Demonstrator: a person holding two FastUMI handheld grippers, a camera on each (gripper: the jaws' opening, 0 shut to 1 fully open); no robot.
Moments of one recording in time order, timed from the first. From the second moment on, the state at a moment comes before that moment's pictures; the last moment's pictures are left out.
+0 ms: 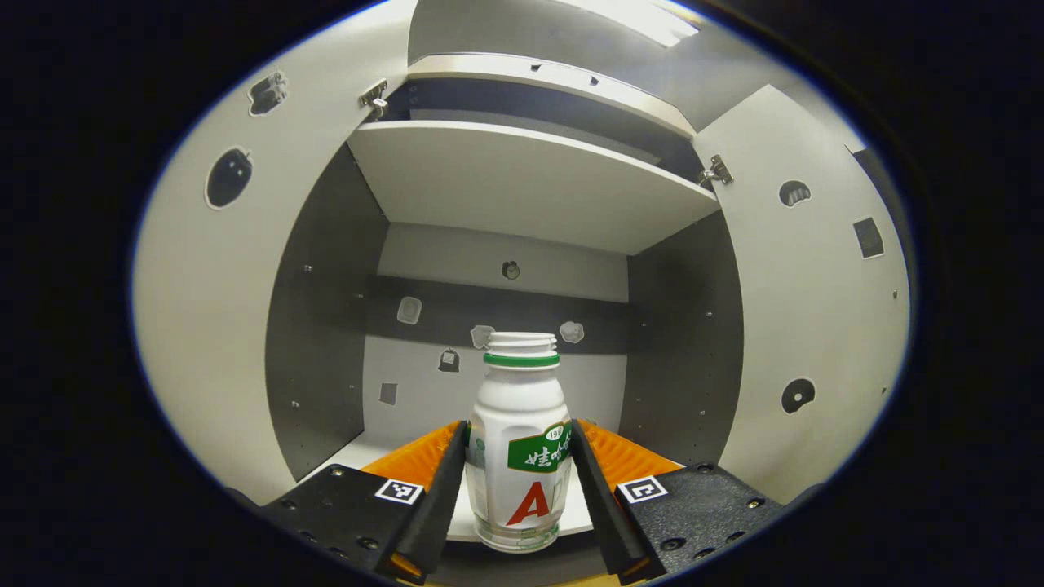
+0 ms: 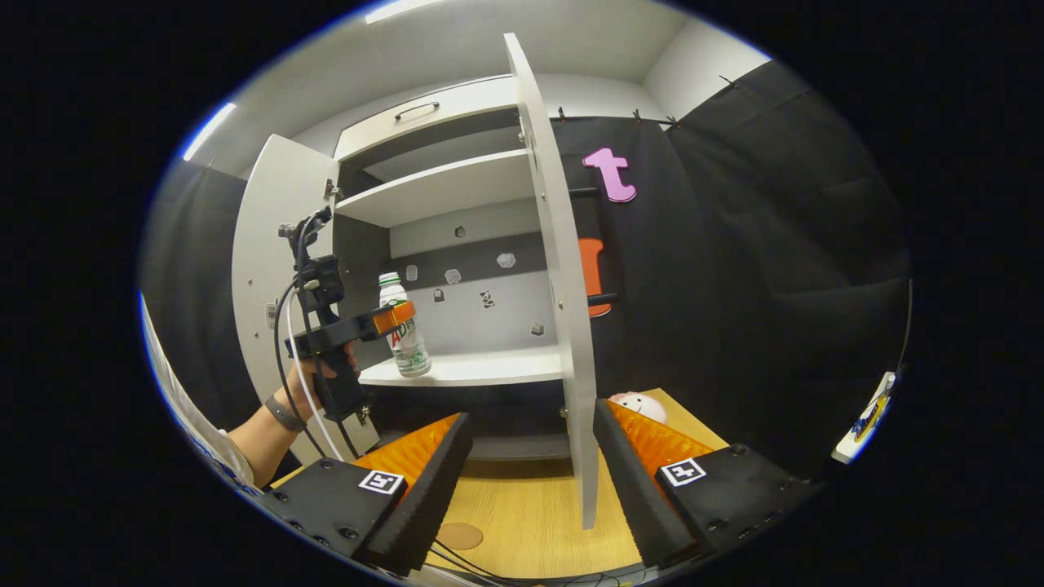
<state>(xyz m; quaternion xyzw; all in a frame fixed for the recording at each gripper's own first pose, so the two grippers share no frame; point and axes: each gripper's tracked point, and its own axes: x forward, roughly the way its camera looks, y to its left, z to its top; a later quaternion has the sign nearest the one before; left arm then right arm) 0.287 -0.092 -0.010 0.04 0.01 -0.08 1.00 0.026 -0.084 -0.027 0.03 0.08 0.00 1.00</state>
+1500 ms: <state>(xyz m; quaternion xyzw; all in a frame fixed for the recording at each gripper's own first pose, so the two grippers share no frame) 0.056 -0.101 -0.251 0.07 0.06 0.01 1.00 -0.004 -0.096 -0.006 0.01 0.08 0.04 1.00</state>
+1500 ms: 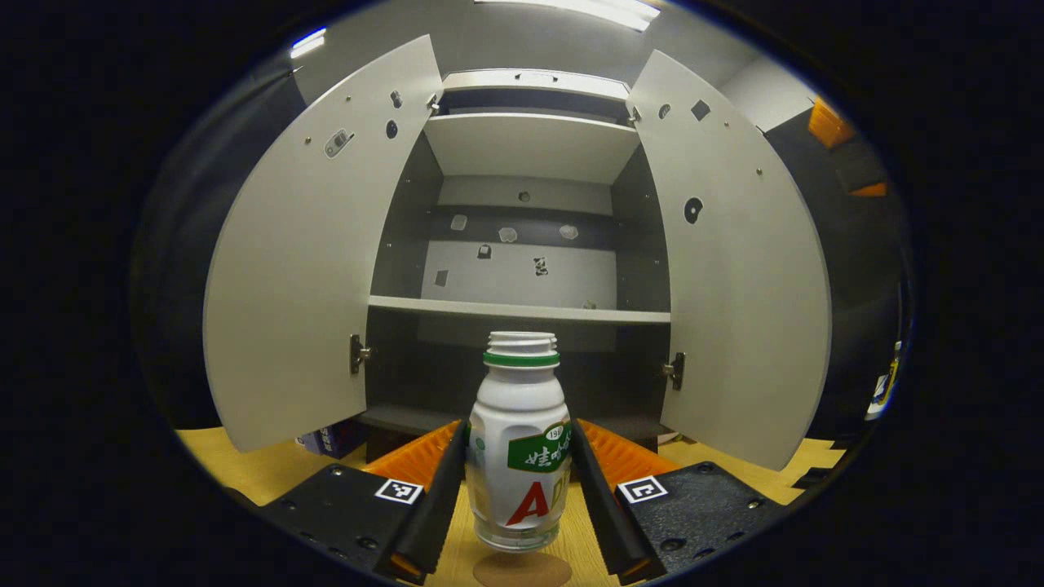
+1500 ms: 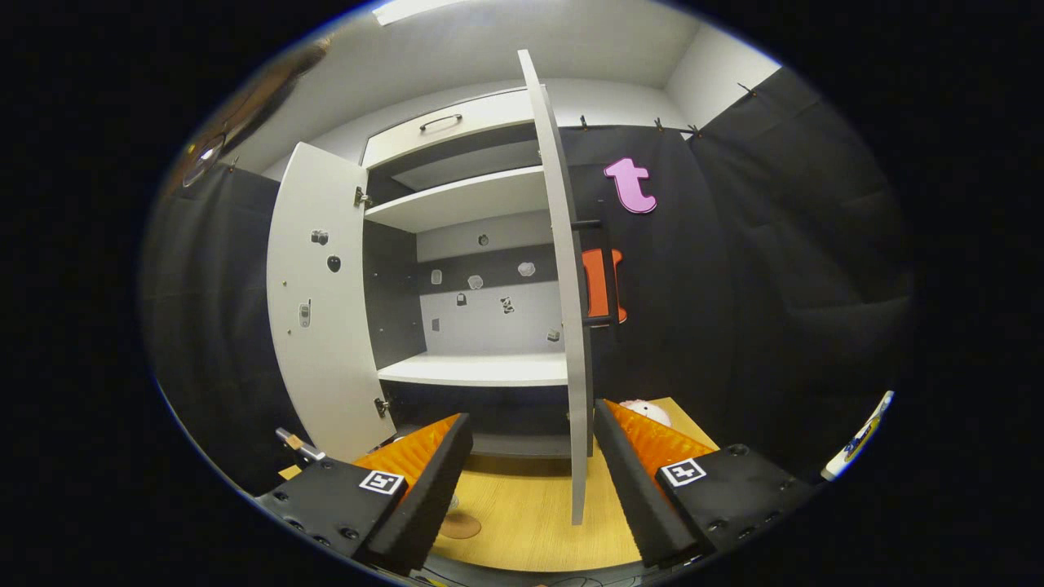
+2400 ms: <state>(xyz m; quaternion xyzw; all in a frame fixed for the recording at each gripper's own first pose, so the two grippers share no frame) 0.029 -0.091 -0.307 0.11 0.09 0.03 0.99 0.010 -0.084 -0.017 0.01 0.10 0.06 0.99</state>
